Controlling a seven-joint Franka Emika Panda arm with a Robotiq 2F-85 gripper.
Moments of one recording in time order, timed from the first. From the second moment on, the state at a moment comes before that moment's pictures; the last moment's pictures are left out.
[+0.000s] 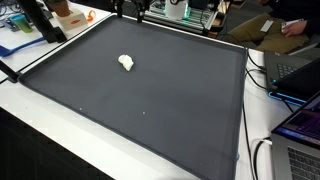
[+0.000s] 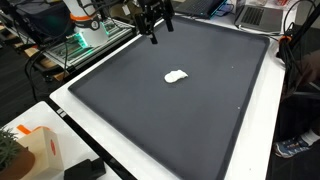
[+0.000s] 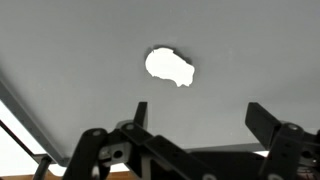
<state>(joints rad) -0.02 -0.16 0.01 -2.65 0.10 2.87 -0.05</state>
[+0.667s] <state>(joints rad) -0.15 0.07 -0.02 -2.68 -0.19 3.28 0.28</state>
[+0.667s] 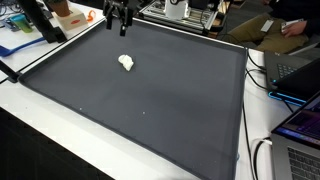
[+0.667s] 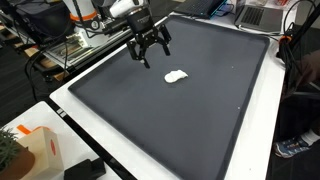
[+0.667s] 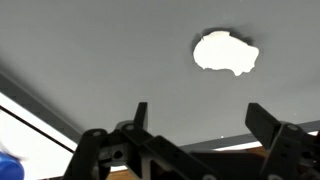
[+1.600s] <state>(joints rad) -0.06 0.19 0.01 -2.71 -0.06 3.54 0.22</state>
